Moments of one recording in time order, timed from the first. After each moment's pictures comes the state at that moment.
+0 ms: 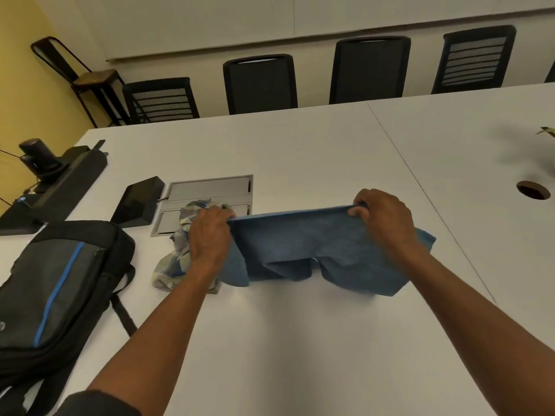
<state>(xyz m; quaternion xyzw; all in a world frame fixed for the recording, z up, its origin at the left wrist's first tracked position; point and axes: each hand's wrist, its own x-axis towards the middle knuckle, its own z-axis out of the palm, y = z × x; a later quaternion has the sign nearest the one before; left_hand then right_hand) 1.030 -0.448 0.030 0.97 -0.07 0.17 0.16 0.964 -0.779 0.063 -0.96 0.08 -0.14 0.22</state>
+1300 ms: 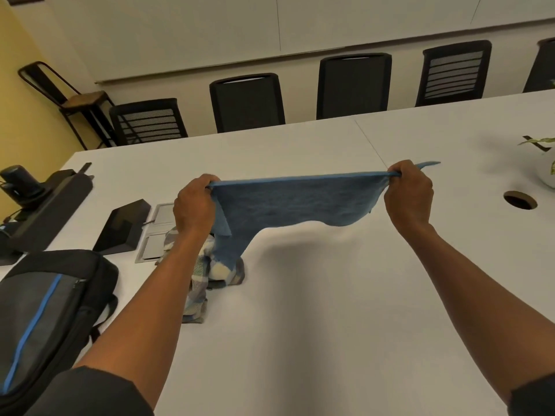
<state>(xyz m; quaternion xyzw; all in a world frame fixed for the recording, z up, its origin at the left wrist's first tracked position) 1.121 -0.490 0.090 0.92 -0.04 0.23 0.30 1.027 -0.863 0.081 -0.86 0.23 -0.34 0.31</state>
